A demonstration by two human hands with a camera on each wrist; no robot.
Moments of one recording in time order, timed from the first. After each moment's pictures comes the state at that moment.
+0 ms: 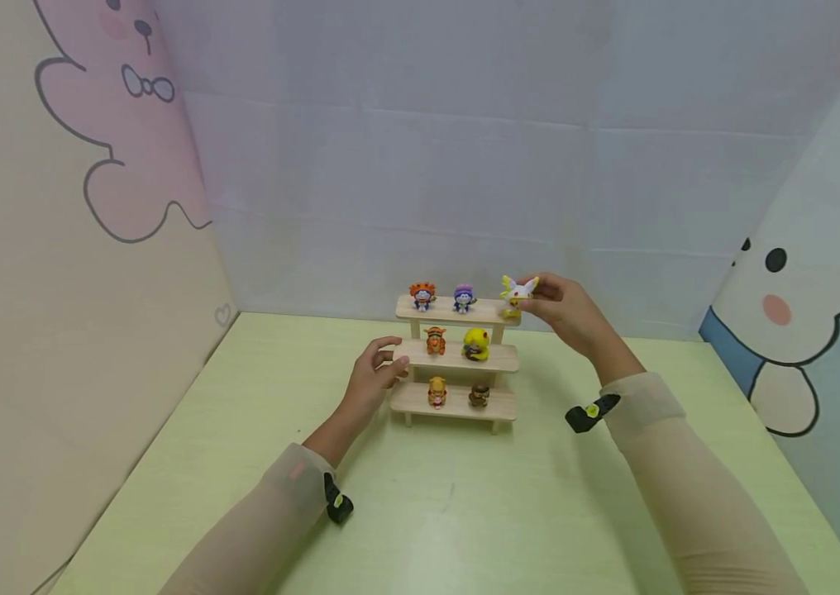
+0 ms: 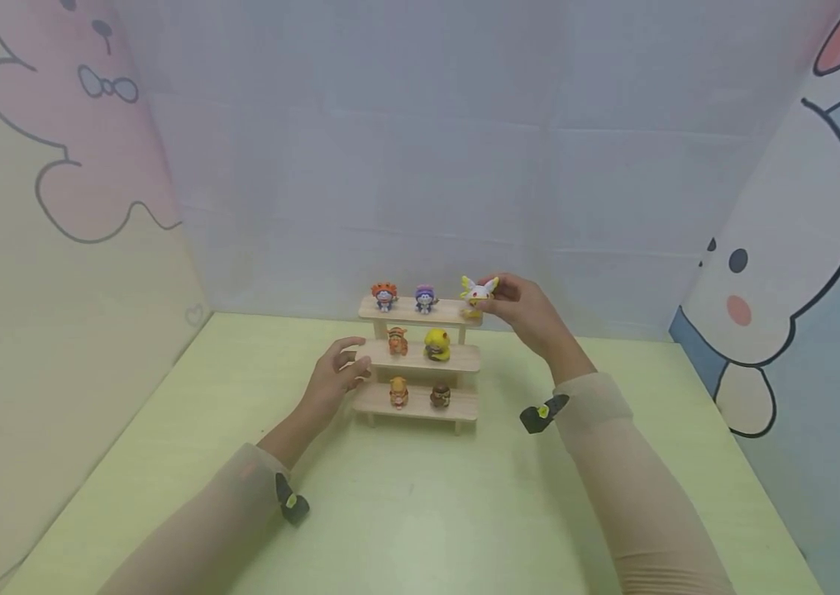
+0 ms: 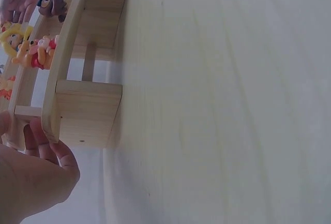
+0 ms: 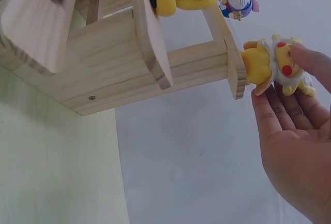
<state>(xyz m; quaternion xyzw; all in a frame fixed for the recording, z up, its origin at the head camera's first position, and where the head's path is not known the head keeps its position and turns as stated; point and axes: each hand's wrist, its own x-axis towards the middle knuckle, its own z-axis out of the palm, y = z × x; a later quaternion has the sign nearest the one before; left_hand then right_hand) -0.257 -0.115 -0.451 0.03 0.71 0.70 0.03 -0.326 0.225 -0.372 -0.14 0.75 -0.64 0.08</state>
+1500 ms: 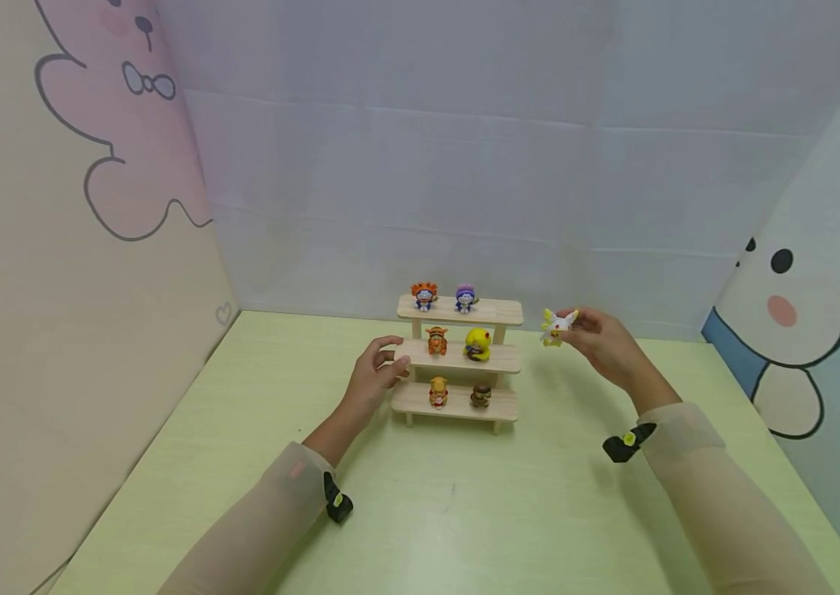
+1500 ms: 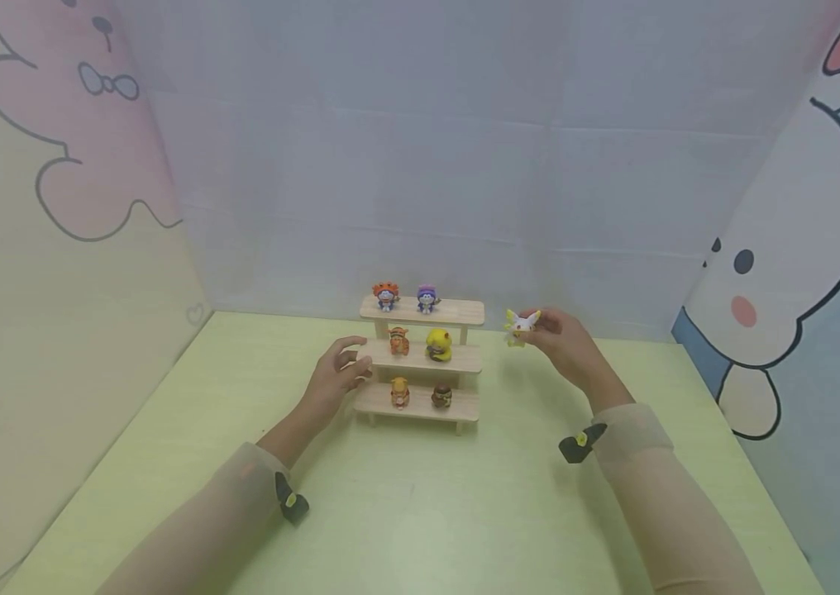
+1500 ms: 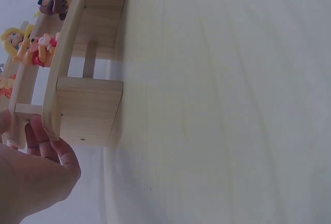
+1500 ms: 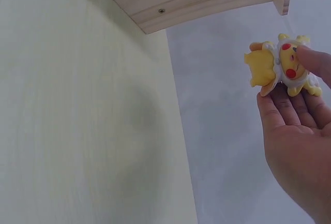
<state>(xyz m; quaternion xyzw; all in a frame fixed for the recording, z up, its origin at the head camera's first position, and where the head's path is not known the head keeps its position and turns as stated) -0.275 -0.115 -0.480 0.03 0.72 0.70 0.01 -0.313 0.287 -0.425 -0.10 0.72 -0.67 0.10</state>
